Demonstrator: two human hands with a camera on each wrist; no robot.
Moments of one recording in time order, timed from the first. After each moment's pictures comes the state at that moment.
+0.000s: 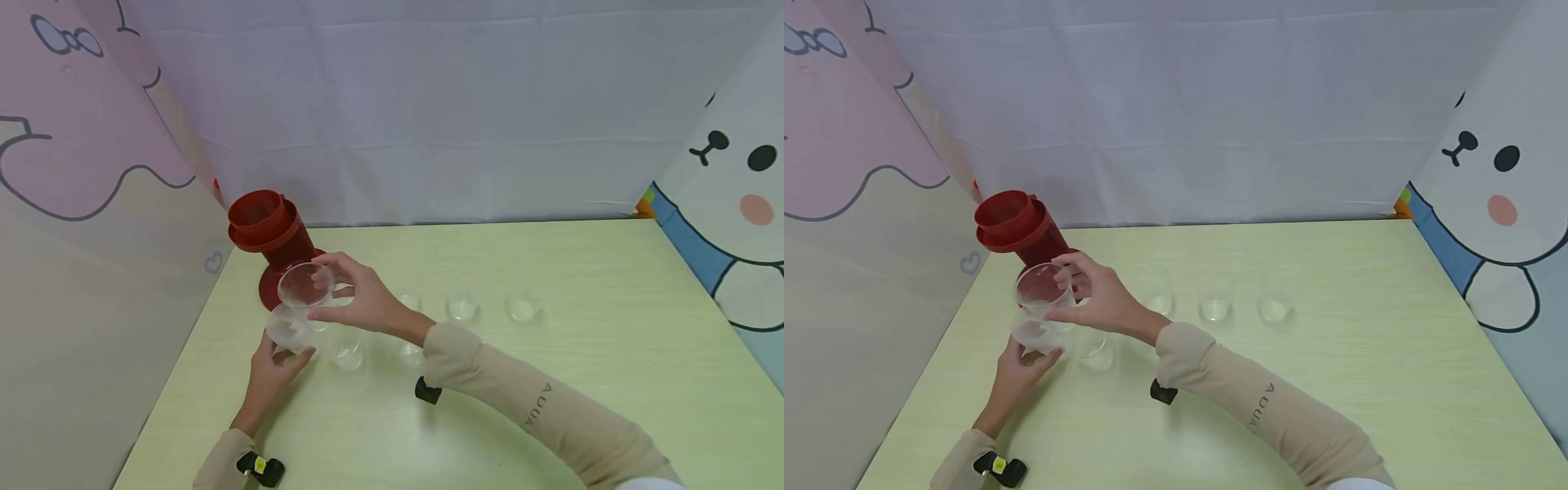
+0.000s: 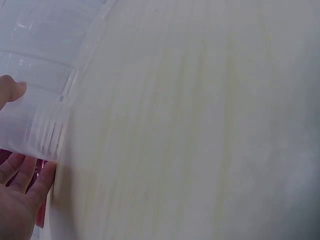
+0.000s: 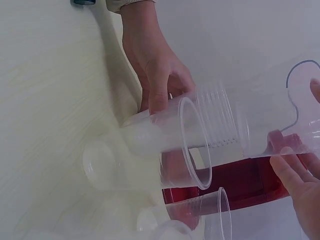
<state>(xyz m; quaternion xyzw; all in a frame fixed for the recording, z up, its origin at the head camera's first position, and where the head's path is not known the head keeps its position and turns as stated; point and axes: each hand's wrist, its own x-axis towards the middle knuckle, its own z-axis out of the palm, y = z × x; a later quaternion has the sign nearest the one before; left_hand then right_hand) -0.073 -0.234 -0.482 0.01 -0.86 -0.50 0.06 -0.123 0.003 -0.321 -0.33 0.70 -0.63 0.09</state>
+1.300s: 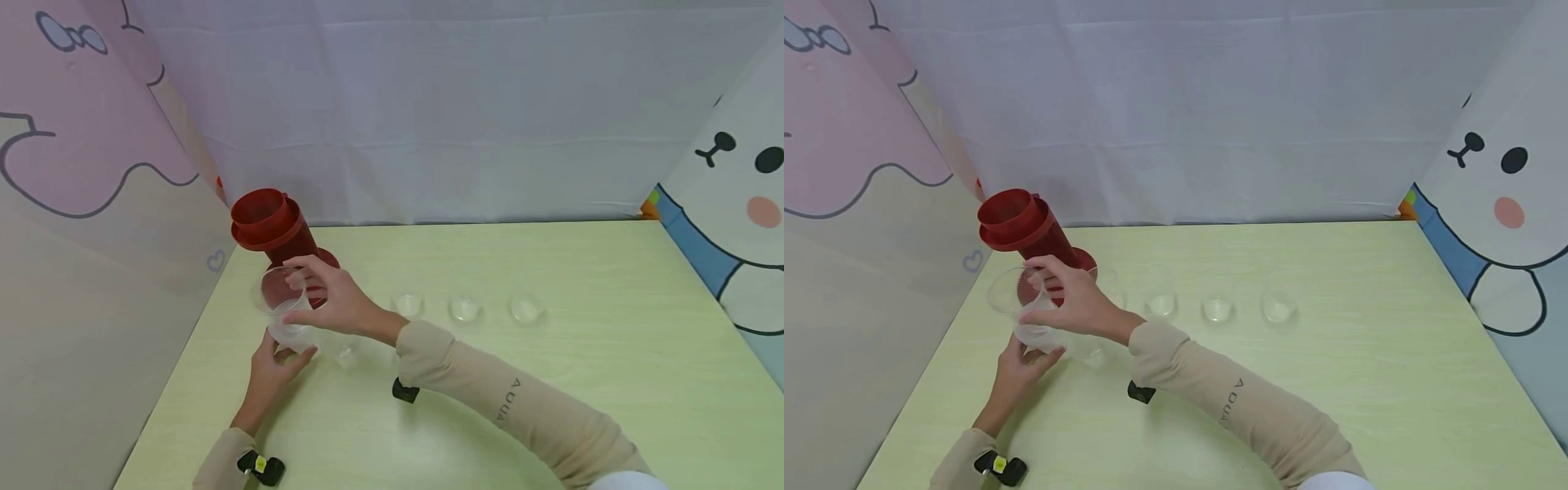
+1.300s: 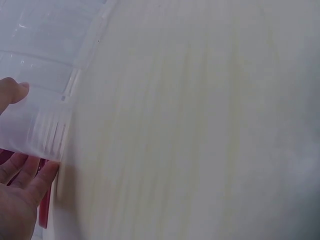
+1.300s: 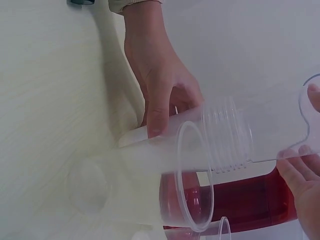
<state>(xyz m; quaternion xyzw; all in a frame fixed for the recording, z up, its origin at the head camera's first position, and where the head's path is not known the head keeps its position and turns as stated) -0.072 -0.235 -0.480 0.01 -0.85 -0.52 0.06 -0.143 -0.041 -0.352 -0.38 0.70 -0.60 0.07</state>
